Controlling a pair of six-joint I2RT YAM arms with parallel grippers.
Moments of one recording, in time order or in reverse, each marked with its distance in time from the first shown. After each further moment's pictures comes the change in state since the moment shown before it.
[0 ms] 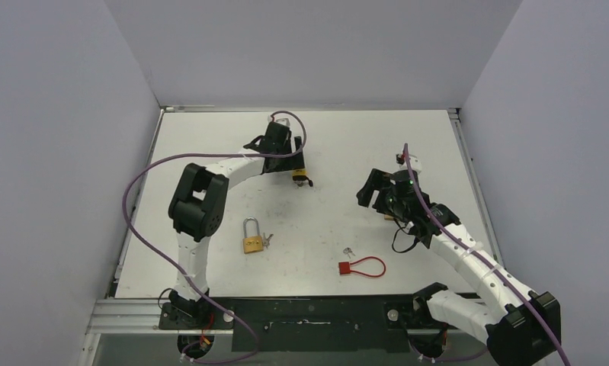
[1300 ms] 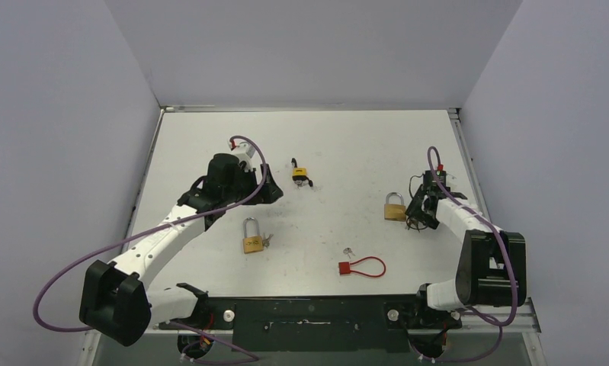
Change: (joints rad) left arm 0.040 -0.914 -0.687 -0.027 0.228 0.032; right arm -0.502 0.386 -0.048 -0.026 0.080 -0.163
